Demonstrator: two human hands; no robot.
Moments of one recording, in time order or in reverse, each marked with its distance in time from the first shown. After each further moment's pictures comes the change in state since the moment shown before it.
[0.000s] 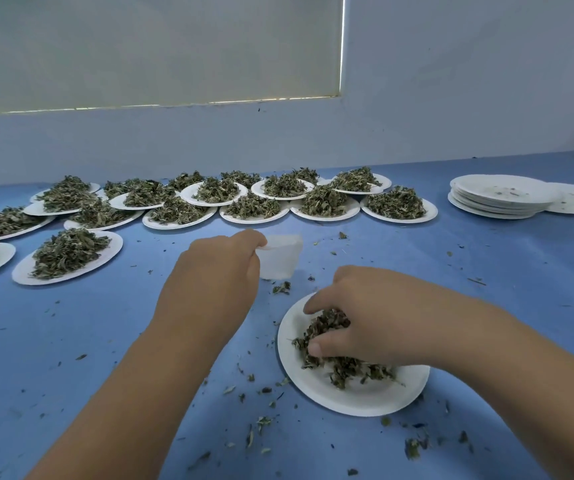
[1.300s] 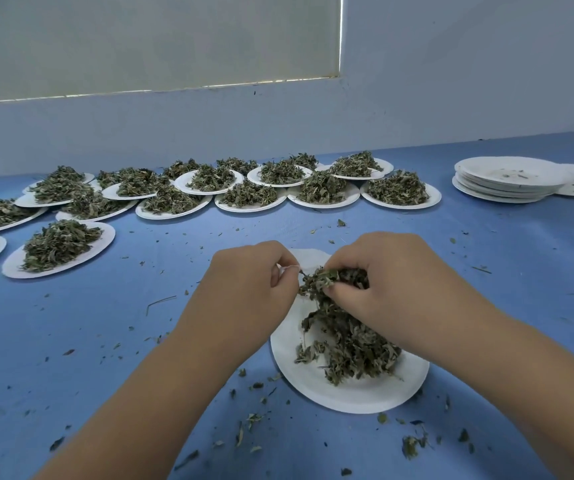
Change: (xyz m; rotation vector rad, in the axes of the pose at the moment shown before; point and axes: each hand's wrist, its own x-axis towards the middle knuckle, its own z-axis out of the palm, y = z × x) left_hand -0.012 0.020 0.023 -0.296 -0.062 0.028; right_hand -0.009 0.012 0.009 0.294 0.461 0.100
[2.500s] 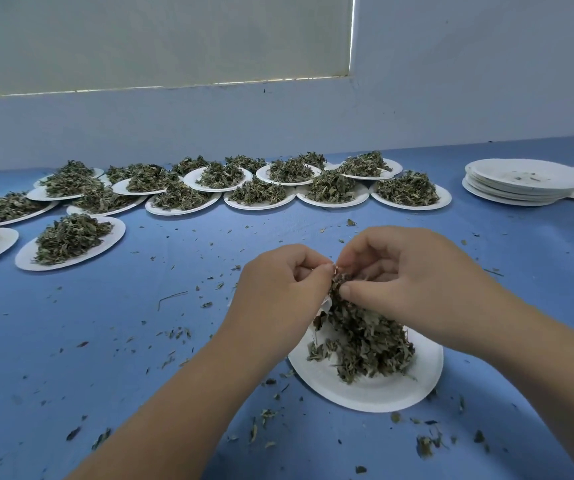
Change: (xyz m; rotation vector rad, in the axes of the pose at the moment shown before) left_hand -0.002 0.015 0.015 -0.450 -0.052 -0.284; right_hand 0.000 0.004 -0.003 0.464 -0.024 0.035
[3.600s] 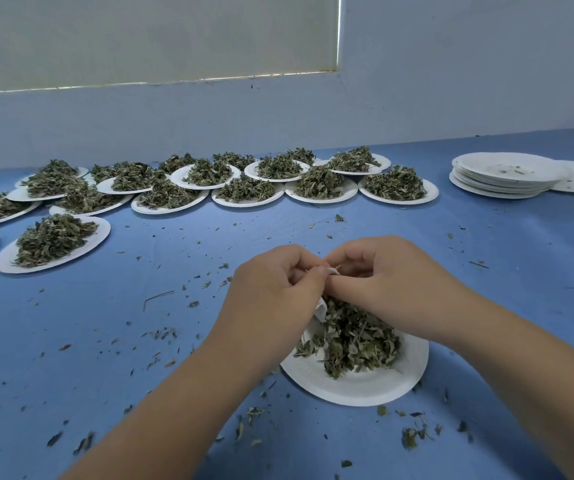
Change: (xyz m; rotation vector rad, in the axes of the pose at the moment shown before) left_hand -0.008 0.004 0.004 -0.009 -0.046 0.022; right_hand 0.010 0.020 0.009 -0.055 -0.046 0.075
